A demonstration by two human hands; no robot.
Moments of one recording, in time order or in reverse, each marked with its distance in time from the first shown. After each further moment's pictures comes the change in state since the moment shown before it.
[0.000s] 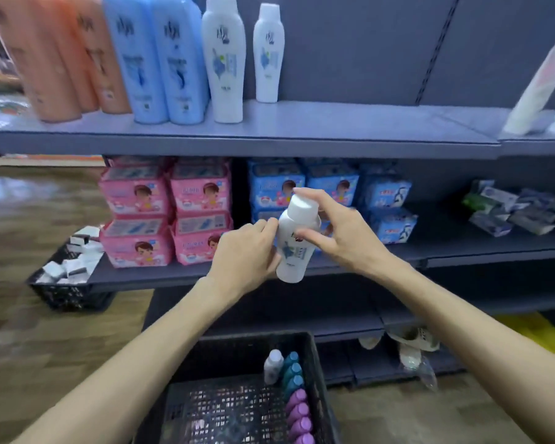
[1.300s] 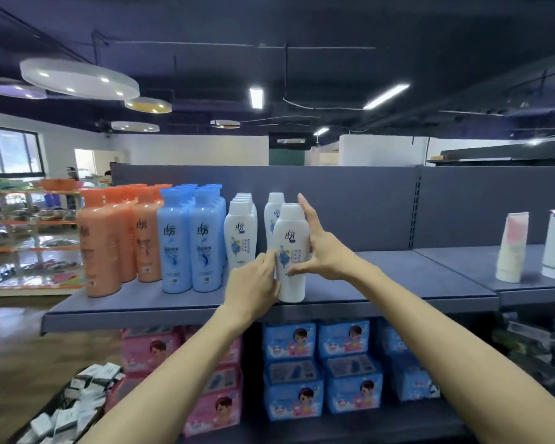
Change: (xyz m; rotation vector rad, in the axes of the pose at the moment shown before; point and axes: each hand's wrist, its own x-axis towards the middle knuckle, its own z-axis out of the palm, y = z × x) left_hand 0.186 -0.062 -0.075 0.022 0.151 -0.137; right_hand 0.196 -0.052 -0.115 0.023 -0.003 -0.049
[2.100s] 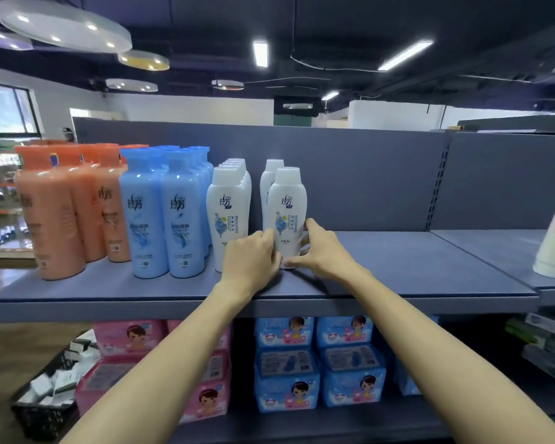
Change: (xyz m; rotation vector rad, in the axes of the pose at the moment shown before) left_hand 0.044 -0.016 0.068 0.050 -0.008 -0.041; right_hand 0.045 0.082 0.044 -0.034 0.046 0.205
